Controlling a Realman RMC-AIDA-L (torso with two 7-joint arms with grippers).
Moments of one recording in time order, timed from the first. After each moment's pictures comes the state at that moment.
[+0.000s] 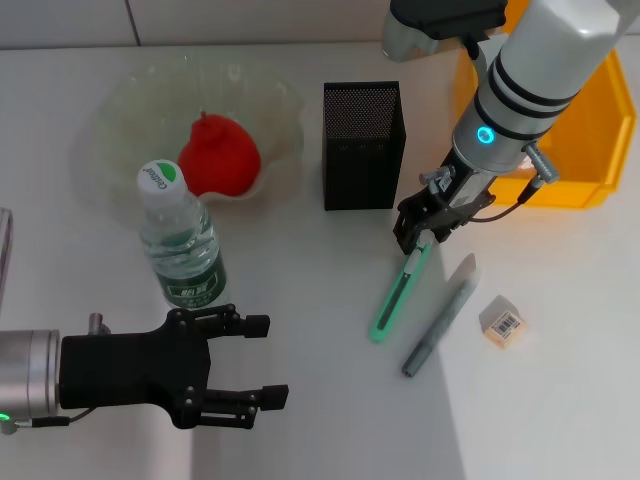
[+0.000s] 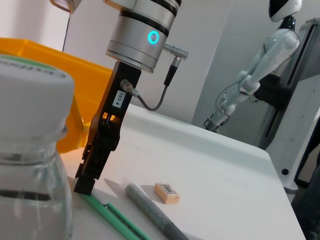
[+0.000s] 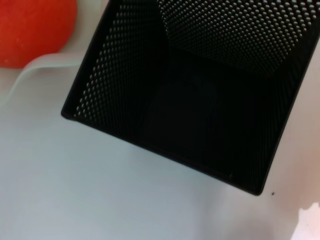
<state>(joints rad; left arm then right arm) -0.38 -2.07 0.86 0.53 1.97 1.70 -1.15 1.20 2.09 -1.26 -0.41 -2.70 -1.24 2.96</state>
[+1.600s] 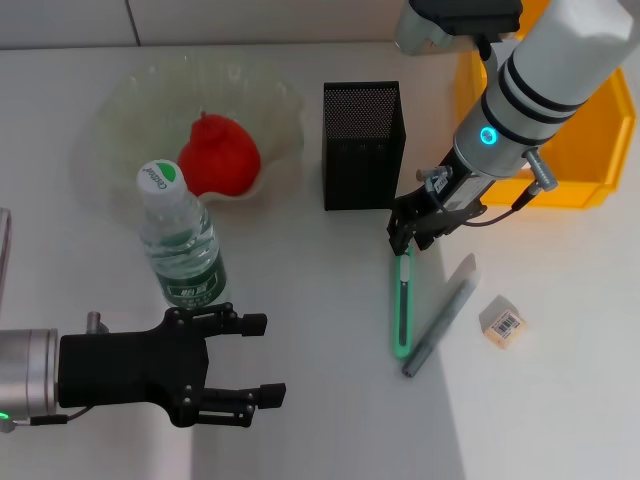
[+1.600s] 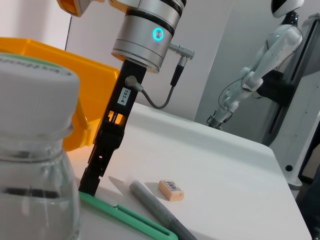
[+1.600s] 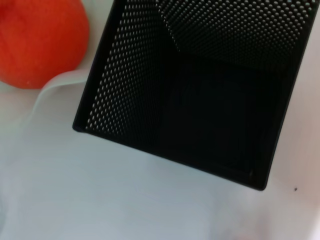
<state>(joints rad) -0.38 -2.07 0.86 0.53 1.97 1.69 -1.14 1.15 2.09 -1.18 -0.45 -2.67 -1.25 2.96</state>
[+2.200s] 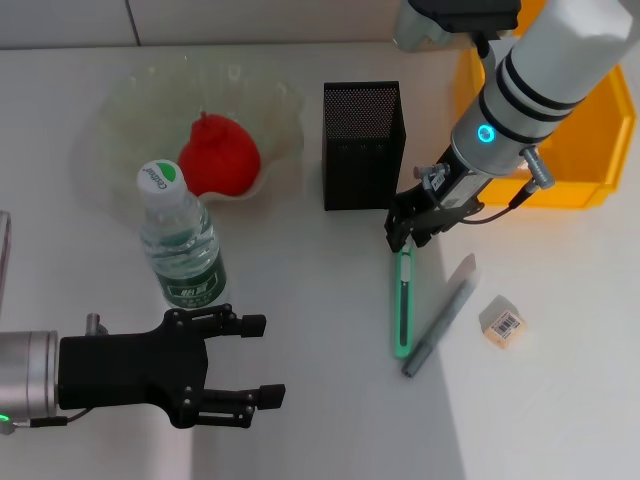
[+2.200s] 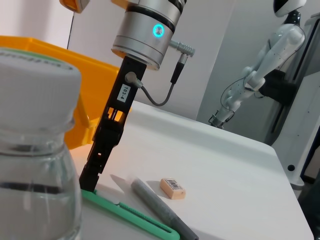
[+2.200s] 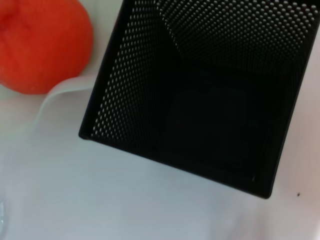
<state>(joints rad) -0.37 -2.07 0.86 0.53 1.97 1.68 -1.14 1.15 2.09 -1.18 -0.45 -2.66 -1.24 2.96</state>
